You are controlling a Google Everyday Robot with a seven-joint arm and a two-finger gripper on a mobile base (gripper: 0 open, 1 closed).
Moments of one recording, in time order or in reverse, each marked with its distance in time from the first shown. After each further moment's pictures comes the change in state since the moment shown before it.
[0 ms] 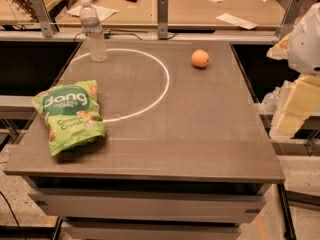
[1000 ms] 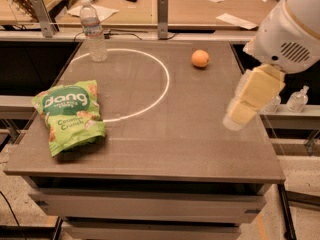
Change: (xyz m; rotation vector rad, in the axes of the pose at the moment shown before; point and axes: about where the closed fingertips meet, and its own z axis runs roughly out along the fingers) arm -0.064 0.004 0.002 0.001 -0.125 0.137
